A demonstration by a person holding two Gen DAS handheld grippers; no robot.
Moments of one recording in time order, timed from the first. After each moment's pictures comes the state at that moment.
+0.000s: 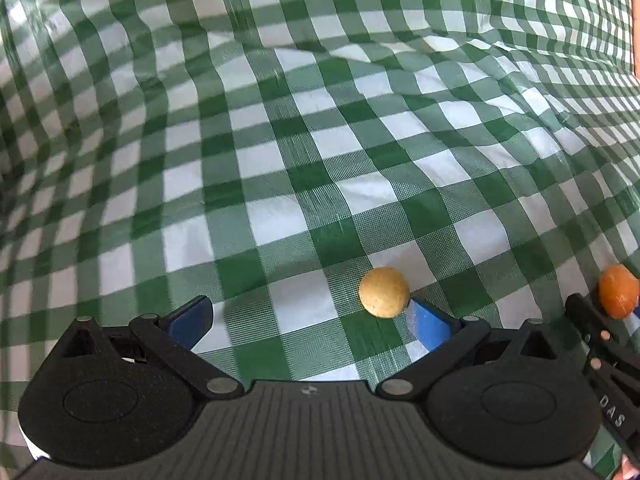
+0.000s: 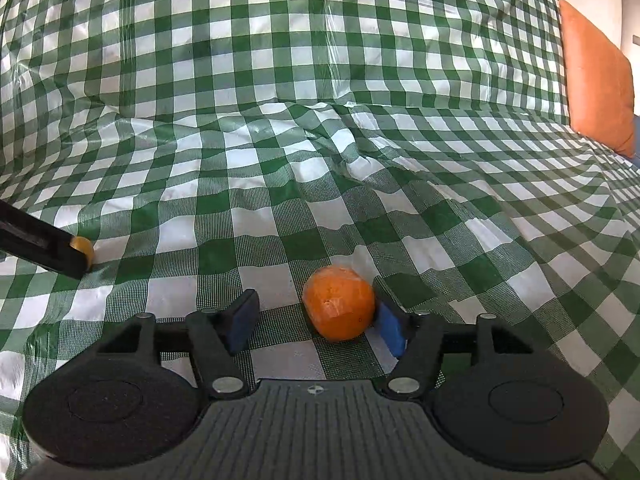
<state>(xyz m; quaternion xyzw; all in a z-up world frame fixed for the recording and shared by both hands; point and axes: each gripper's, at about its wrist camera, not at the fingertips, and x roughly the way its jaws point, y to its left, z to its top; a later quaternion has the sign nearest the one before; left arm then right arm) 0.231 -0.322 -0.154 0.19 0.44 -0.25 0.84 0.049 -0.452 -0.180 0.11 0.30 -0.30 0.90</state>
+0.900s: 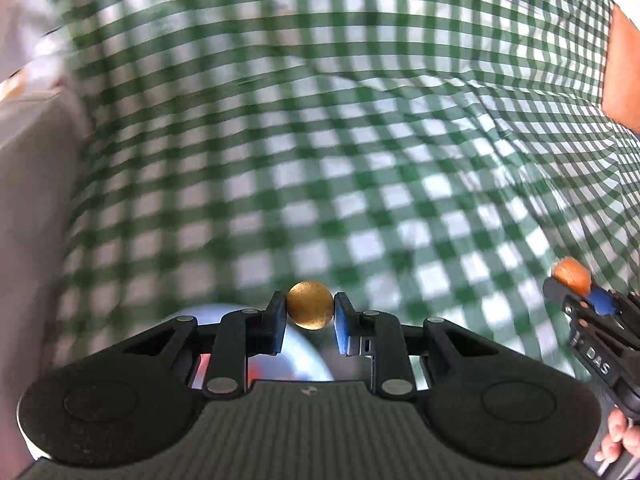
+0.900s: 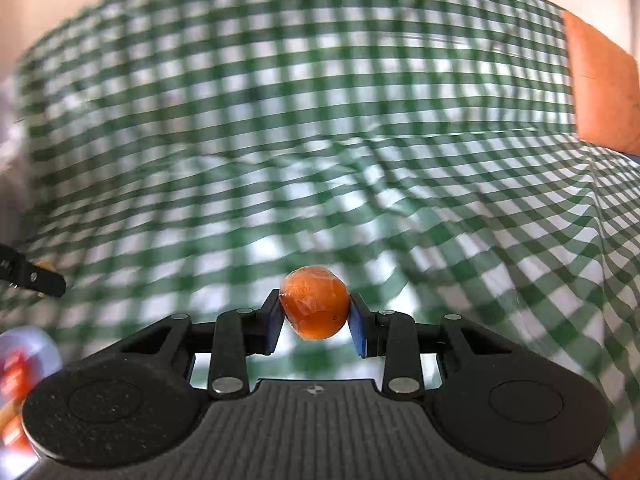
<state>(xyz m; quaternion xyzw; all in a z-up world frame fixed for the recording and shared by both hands) 0.120 -0.178 -0.027 0.15 0.46 -0.24 0.84 -0.031 -0.370 -0.072 0.14 0.30 -0.22 0.92</state>
